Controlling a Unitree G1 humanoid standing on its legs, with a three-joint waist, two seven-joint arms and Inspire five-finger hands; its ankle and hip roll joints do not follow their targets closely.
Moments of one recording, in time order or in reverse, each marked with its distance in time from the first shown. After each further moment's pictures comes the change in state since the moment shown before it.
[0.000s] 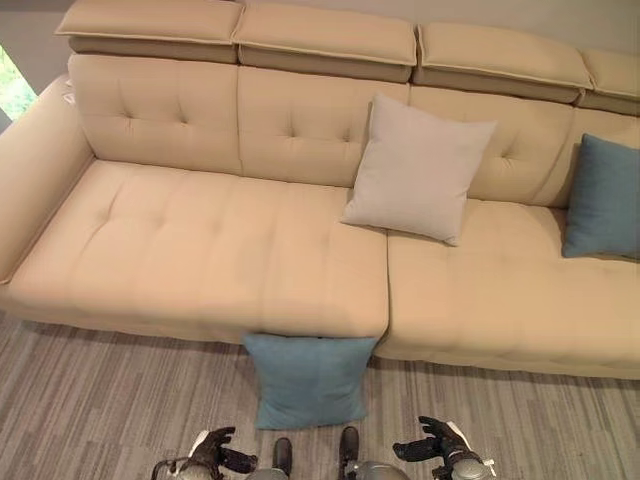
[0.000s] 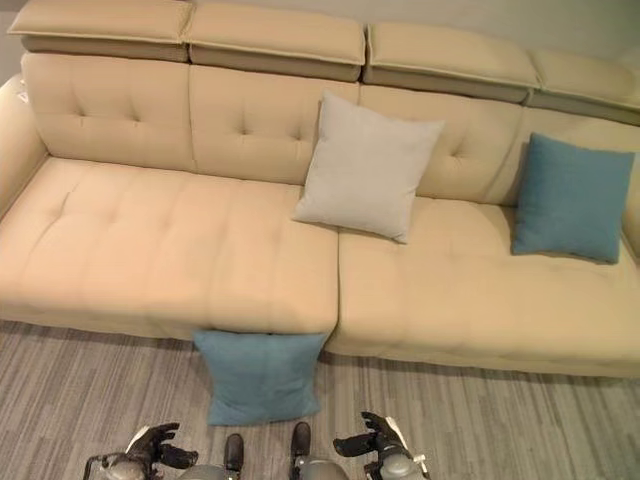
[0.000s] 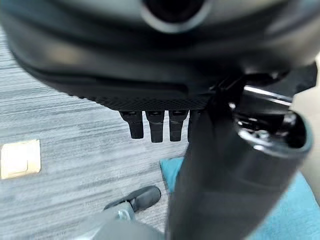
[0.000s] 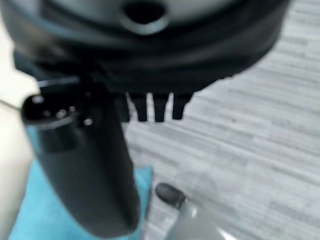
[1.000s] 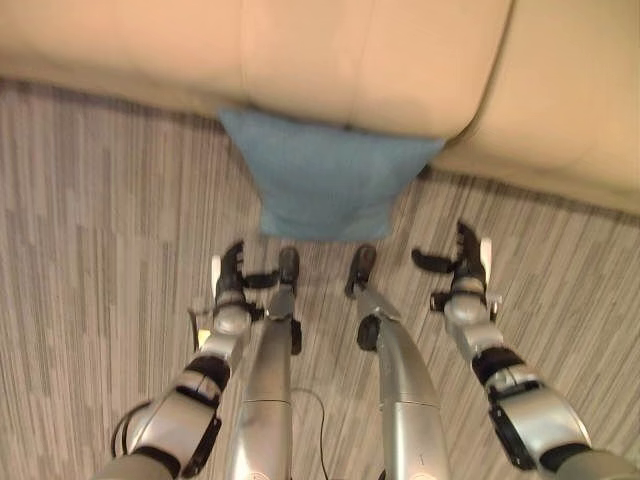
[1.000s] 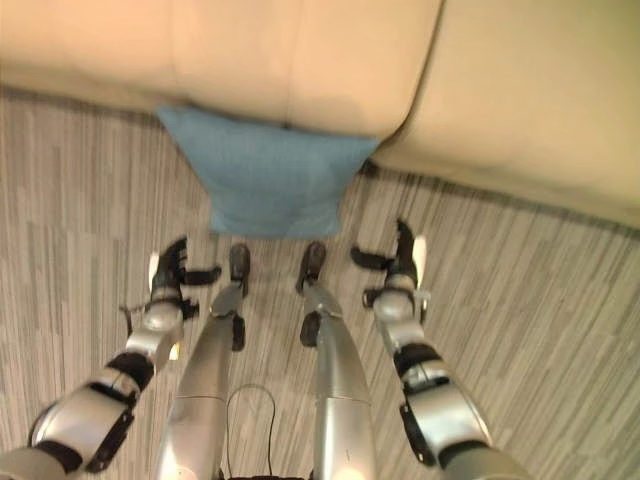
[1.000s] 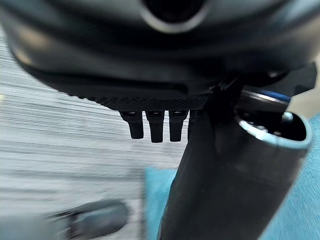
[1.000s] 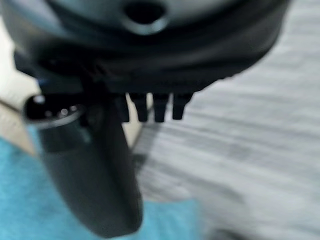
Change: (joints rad) left arm -0.737 0.045 -0.065 -0.201 -0.310 -0.122 0.351; right arm -0.759 -0.097 -0.053 -0.198 0.214 -0.124 -0.414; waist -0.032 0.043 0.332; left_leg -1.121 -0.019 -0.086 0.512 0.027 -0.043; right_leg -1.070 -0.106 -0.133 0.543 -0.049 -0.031
